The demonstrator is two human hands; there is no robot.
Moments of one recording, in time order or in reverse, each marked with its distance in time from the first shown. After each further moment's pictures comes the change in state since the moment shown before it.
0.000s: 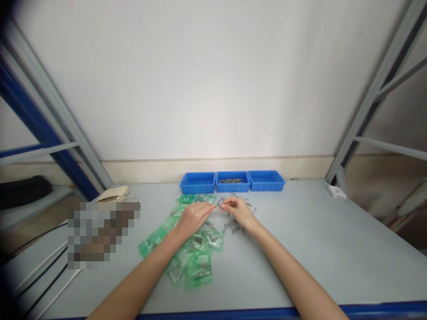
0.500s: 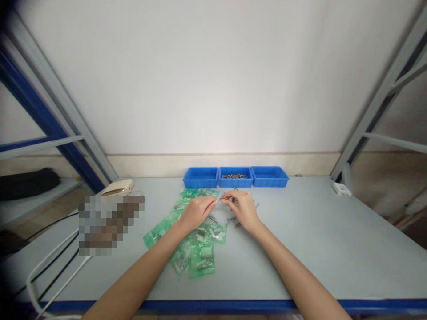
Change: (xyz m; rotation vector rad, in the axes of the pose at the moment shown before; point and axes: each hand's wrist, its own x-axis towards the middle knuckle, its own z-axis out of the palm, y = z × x) left_hand 0.001 0.004 -0.001 -0.056 -0.157 -0.172; right_hand -0.012 -0.012 0.004 -0.540 0.148 -0.236
